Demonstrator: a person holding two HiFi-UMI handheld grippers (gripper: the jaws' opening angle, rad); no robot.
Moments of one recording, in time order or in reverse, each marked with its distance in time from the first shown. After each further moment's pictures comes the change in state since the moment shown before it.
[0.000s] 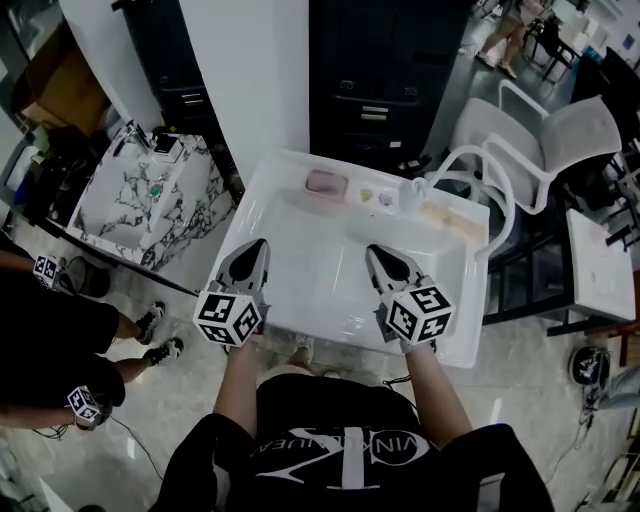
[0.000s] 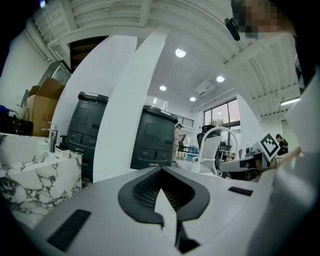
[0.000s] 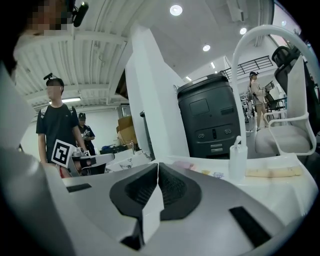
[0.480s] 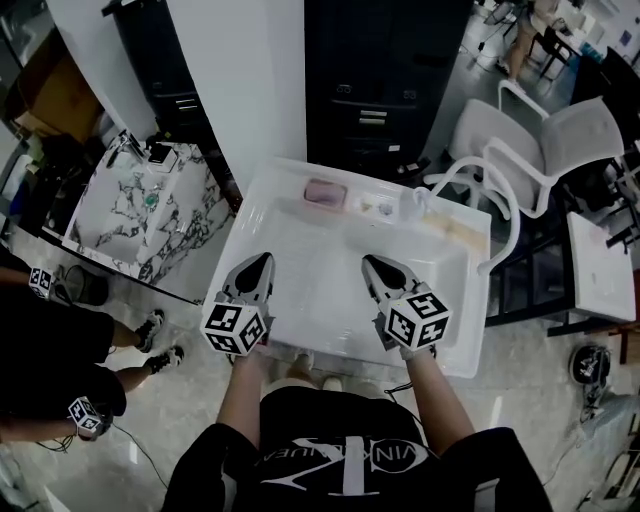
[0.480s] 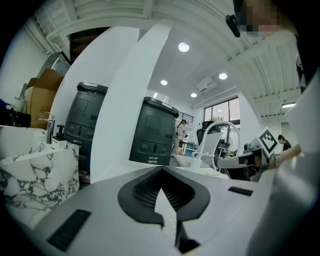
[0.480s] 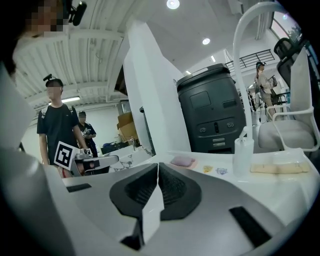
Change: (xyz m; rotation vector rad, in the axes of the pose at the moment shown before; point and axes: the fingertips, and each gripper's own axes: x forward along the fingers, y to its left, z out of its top) left arm 0.023 0.007 -0.027 -0.031 0.068 -0.016; right arm 0.022 -0.008 -0.012 0.023 0.059 0.021
